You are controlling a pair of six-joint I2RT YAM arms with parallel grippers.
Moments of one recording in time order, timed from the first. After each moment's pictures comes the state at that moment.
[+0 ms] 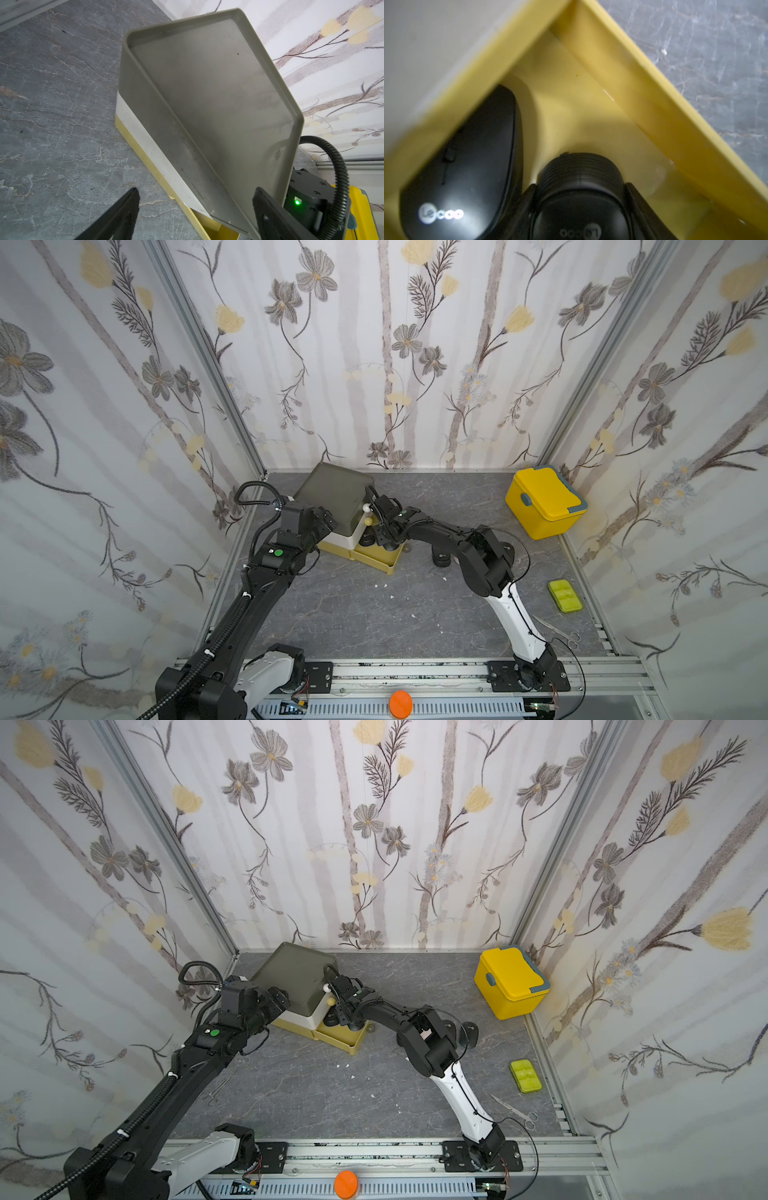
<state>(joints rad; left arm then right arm) -0.25 1.08 0.92 -0.48 -0.12 -0.84 0.79 2.37 1.91 -0.61 0.17 0.35</state>
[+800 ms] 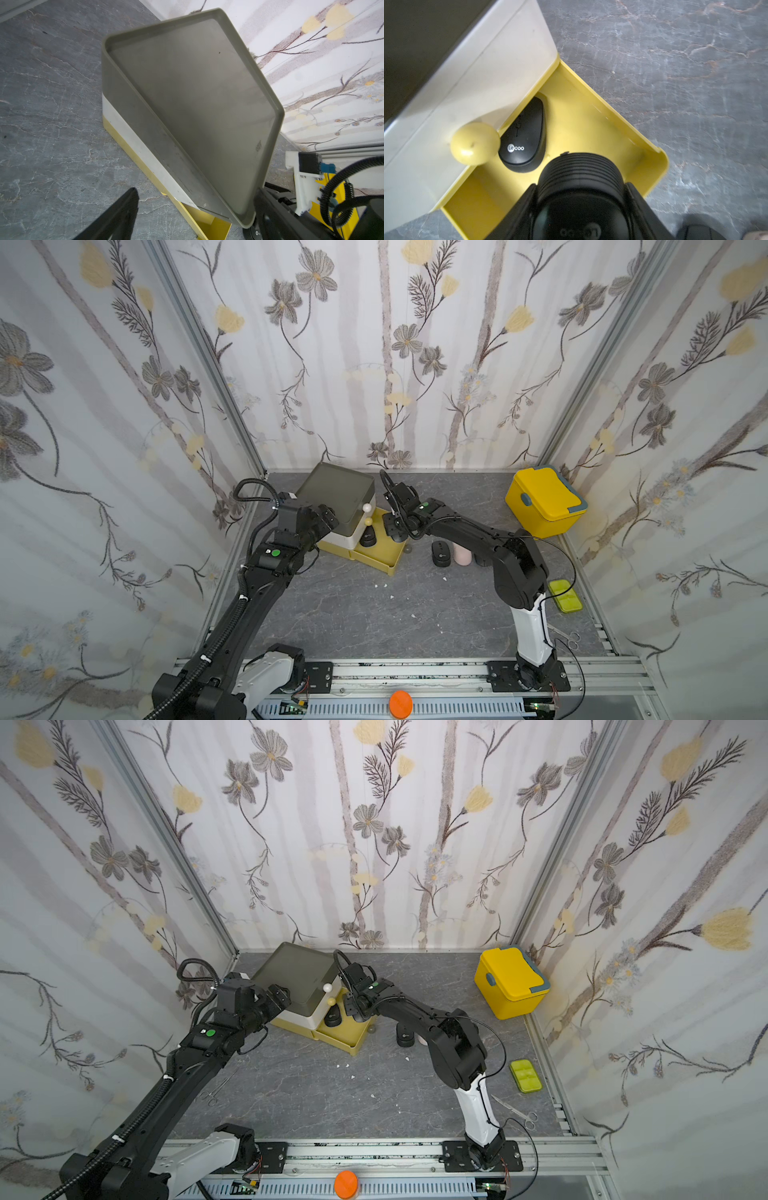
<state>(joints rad) -0.25 1.05 0.96 -0.50 -0.08 -0.82 0.75 2.02 1.68 -0.59 0.14 0.41</state>
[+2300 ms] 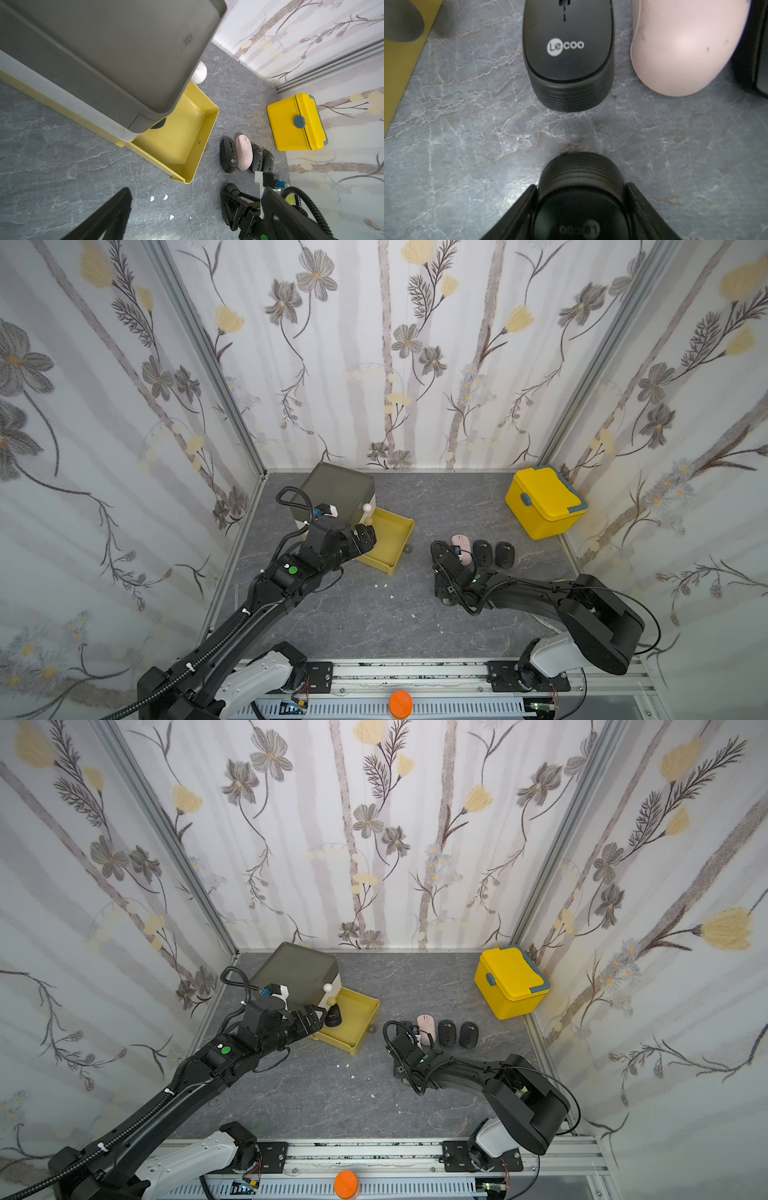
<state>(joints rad) -0.59 1.00 0.92 -0.52 -0.07 -0.86 0.81 1.49 0.64 -0.27 0.28 0.76</state>
